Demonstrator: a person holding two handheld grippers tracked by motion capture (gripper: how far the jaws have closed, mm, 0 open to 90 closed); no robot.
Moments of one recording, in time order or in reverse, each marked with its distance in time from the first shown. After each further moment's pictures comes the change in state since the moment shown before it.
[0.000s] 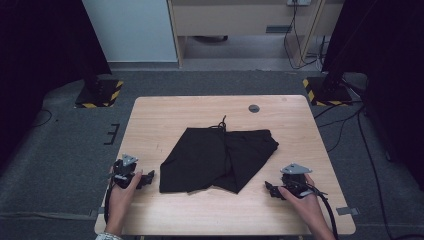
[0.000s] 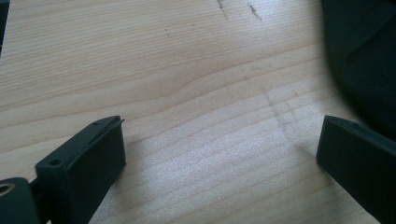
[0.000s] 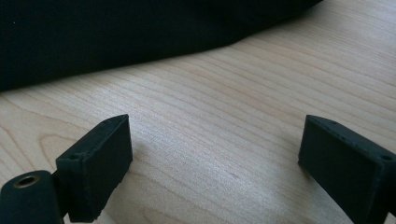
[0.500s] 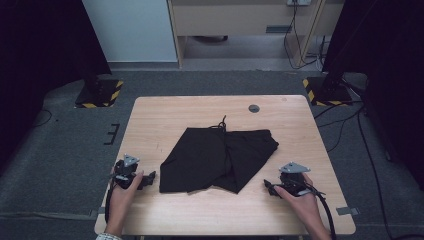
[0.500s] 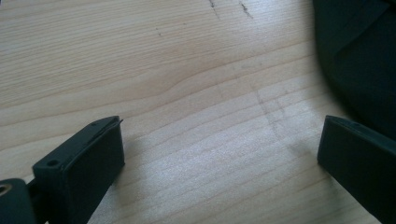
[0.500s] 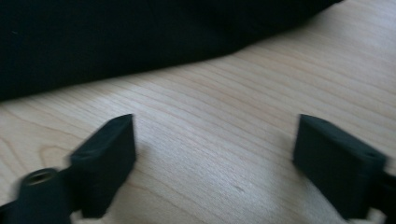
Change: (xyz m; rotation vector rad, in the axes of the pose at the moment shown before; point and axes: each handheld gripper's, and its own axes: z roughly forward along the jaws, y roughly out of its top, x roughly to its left) left arm -0.005 0.000 0.000 0.003 -0.013 0.012; right arm 0.002 0.005 0.002 -0.013 -0.002 -0.009
